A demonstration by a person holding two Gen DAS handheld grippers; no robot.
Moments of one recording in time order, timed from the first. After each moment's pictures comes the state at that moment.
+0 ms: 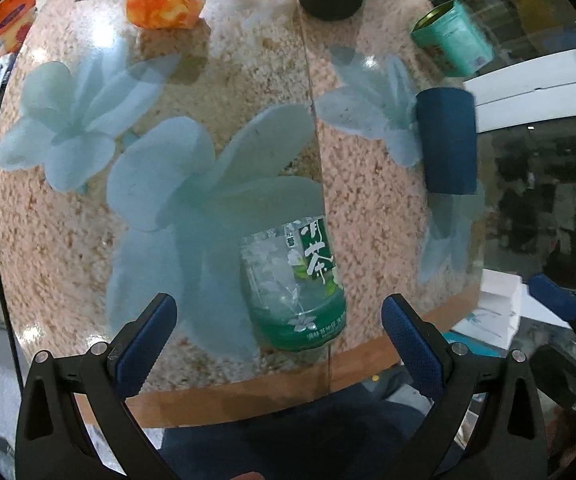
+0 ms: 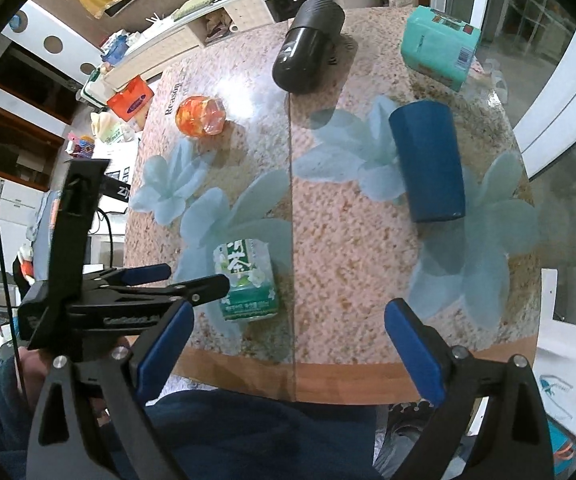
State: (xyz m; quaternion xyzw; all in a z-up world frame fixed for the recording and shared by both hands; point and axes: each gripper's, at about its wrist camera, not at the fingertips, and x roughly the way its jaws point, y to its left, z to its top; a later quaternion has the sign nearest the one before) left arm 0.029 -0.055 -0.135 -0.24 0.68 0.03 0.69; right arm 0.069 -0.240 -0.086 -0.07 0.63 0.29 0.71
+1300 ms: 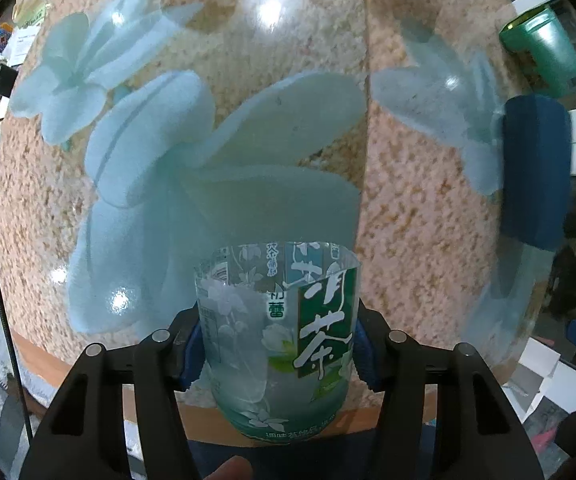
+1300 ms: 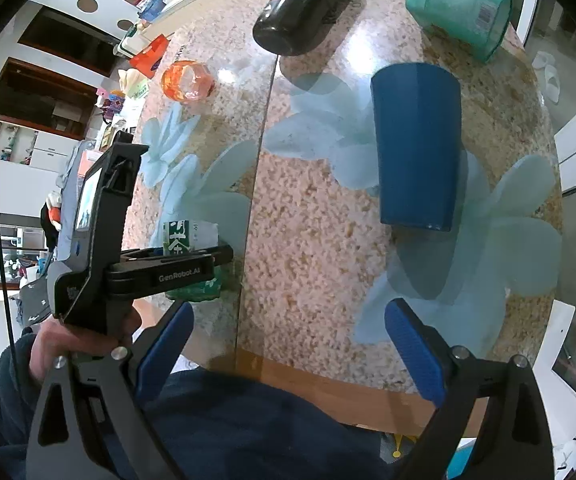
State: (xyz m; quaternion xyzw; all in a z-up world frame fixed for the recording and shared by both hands) left arm 0.031 -0.112 -0.236 -0.25 0.69 0.17 0.66; right arm 0.116 -0.280 -0.120 -0.09 0.67 0.37 0.64
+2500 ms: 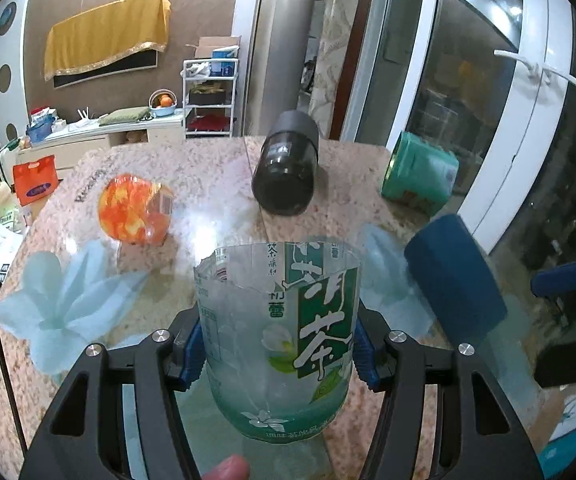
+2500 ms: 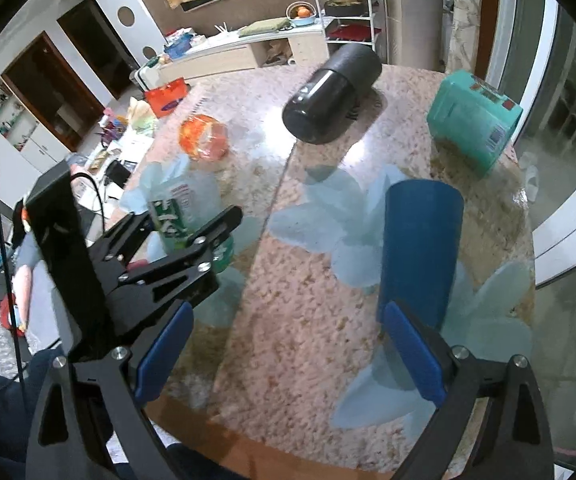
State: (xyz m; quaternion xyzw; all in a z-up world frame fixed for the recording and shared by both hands) left arm 0.038 -0.115 -0.179 -0.11 0.34 0.10 0.93; right arm 0.104 -0.256 -0.122 -0.15 0.51 0.38 0.76
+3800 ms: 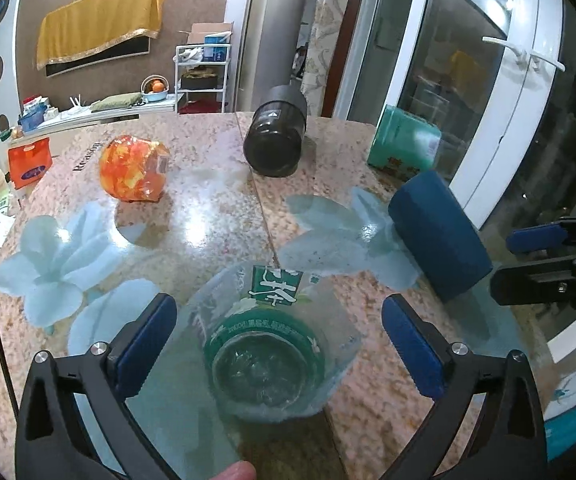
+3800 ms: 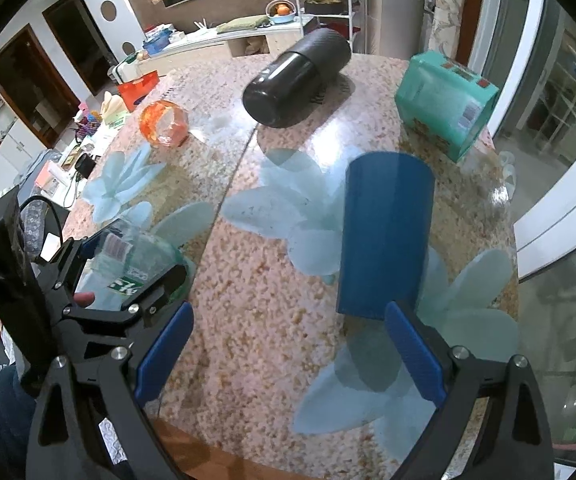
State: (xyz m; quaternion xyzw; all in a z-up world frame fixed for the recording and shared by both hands) left arm 0.005 -0.127 -0.188 -0.11 0.36 0.08 0.92; right arm 0.102 -0.269 -0.131 -0.17 0.50 0.35 0.77
